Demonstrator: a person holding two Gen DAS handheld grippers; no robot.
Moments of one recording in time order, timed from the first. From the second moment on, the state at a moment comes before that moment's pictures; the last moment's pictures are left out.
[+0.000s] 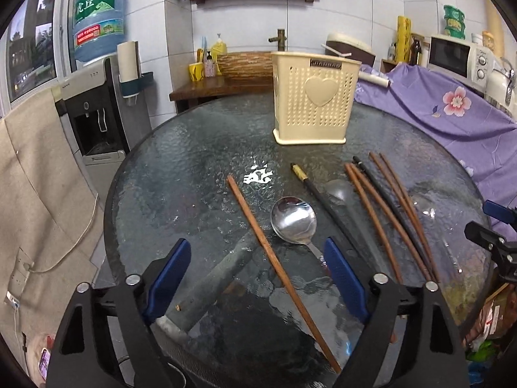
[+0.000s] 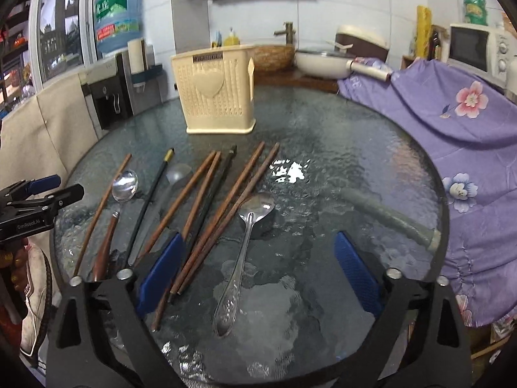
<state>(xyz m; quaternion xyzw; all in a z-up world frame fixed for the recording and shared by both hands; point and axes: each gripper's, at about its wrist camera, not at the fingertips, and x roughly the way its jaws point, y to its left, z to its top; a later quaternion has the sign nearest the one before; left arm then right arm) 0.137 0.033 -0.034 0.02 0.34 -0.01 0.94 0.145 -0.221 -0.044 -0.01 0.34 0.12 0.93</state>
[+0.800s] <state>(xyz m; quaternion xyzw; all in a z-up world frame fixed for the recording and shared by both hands) 0.180 0.057 -0.053 0.01 0.40 0.00 0.92 0.214 -0.197 -0.072 -0.05 0.45 0.11 0.88</state>
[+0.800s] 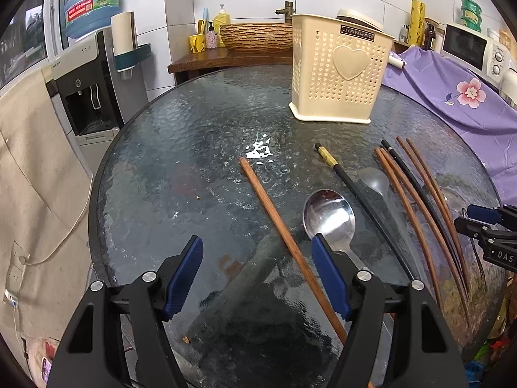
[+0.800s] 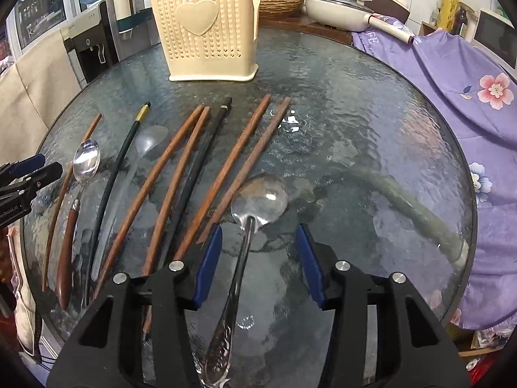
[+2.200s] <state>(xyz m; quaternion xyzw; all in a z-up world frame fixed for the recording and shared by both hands) 0.252 0.042 -0.059 -0.01 0.47 0.04 0.88 0.242 -0.179 -0.071 -0.05 0.47 0.12 0.87</state>
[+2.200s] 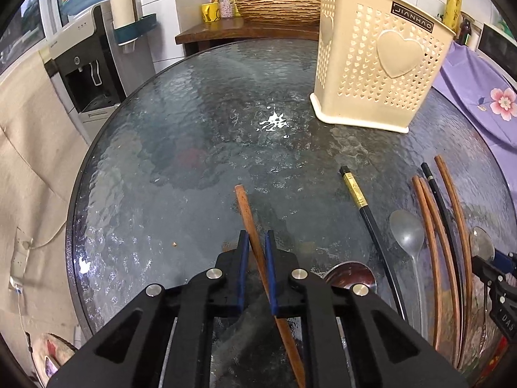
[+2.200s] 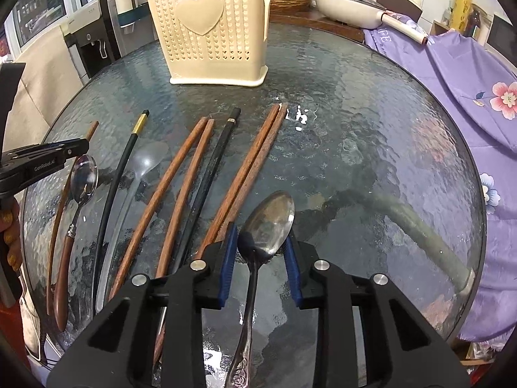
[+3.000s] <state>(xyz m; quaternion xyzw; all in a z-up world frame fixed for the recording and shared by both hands) 0.269 0.034 -0.058 -0.01 0.47 0.03 0.88 0.243 -0.184 -0.072 -0.07 0.45 0.17 0.88</state>
